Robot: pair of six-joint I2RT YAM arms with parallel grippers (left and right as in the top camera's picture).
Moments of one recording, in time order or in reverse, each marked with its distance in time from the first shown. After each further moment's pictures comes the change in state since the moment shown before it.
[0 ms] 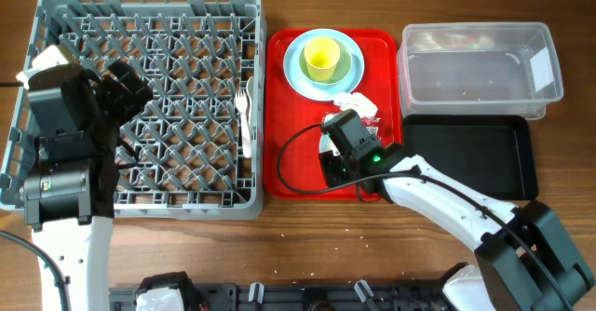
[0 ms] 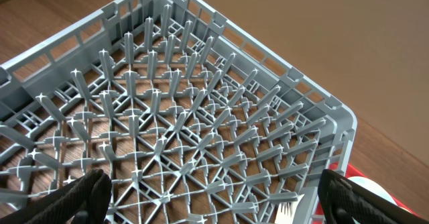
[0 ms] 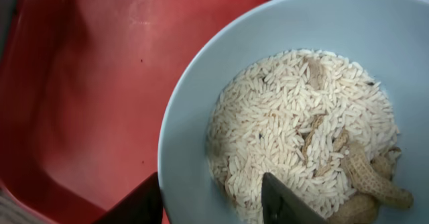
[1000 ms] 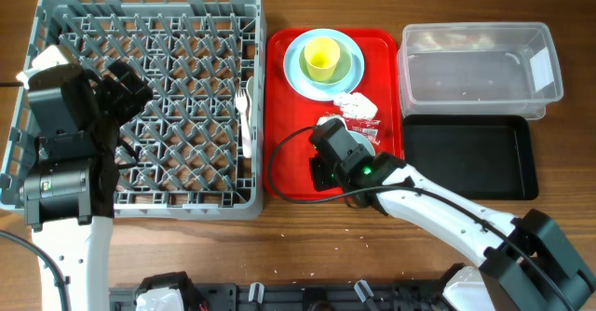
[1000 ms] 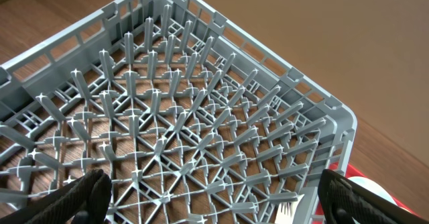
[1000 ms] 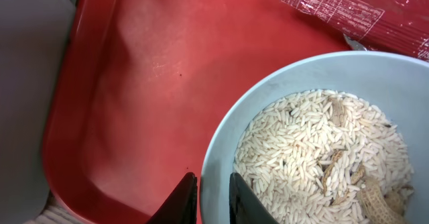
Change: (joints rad) left arm 0.000 0.000 0.000 0.000 0.000 0.000; right arm 0.103 -0.032 0.003 0.032 0.090 0.171
